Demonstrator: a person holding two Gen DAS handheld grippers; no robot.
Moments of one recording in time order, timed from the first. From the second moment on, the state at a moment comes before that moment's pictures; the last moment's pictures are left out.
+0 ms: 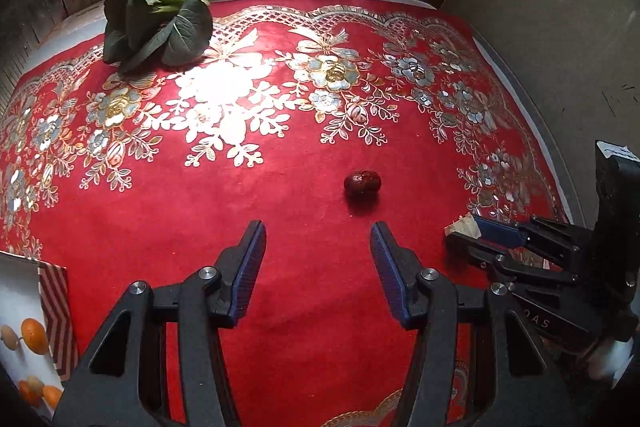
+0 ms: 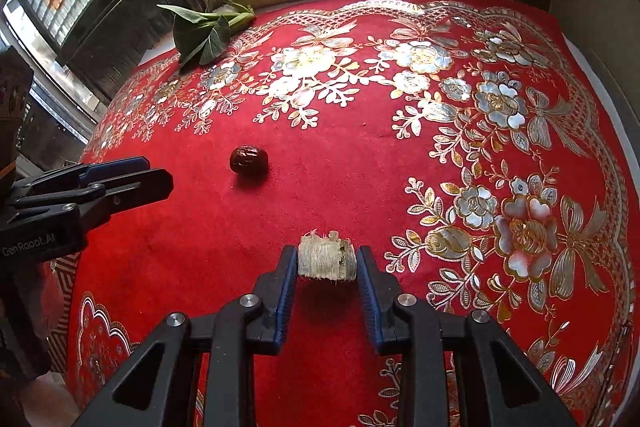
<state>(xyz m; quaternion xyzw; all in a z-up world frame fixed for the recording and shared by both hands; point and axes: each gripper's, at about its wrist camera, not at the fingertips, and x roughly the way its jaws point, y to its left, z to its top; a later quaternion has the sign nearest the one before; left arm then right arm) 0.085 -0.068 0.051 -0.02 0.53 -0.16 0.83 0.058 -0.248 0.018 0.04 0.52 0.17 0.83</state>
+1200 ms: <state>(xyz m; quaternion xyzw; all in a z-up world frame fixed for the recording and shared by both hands) 0.086 -0.056 0.030 -0.02 0.55 -0.11 0.83 0.044 -0.237 0.031 0.05 0.50 0.22 0.84</state>
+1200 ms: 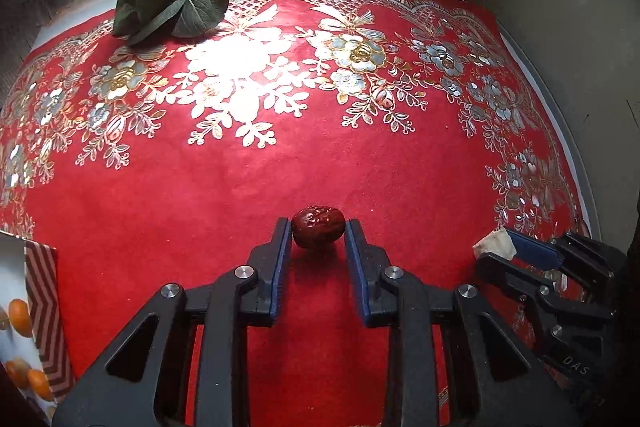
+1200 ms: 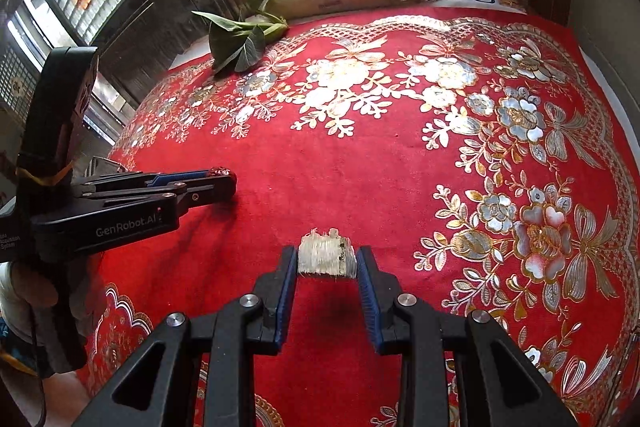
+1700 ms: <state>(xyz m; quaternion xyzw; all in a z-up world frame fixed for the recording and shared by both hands) 0.031 0.025 0.048 -0.05 0.53 -0.04 0.84 0.027 -0.160 0.044 -0.01 0.51 0.28 0.81</state>
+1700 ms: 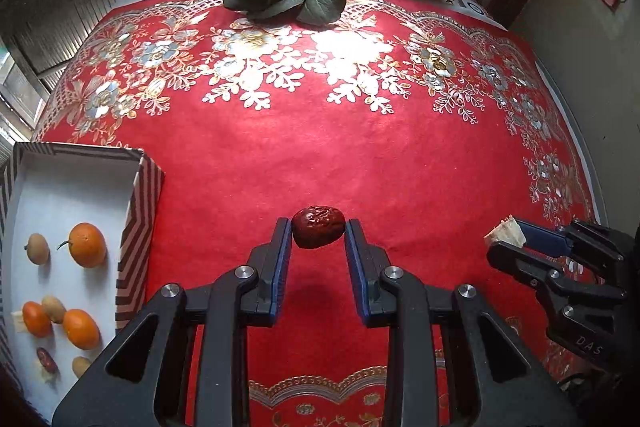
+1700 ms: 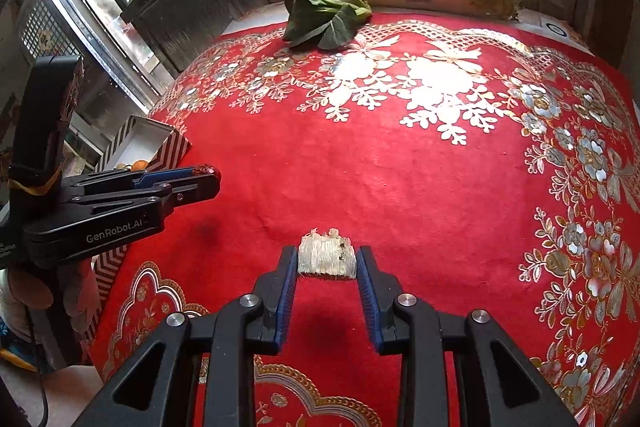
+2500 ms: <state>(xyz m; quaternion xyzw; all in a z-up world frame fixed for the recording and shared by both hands) -0.039 0.131 0.062 -0.09 0.51 0.08 0.85 0.004 -0.031 0.061 -0.10 0.49 0.40 0.77</state>
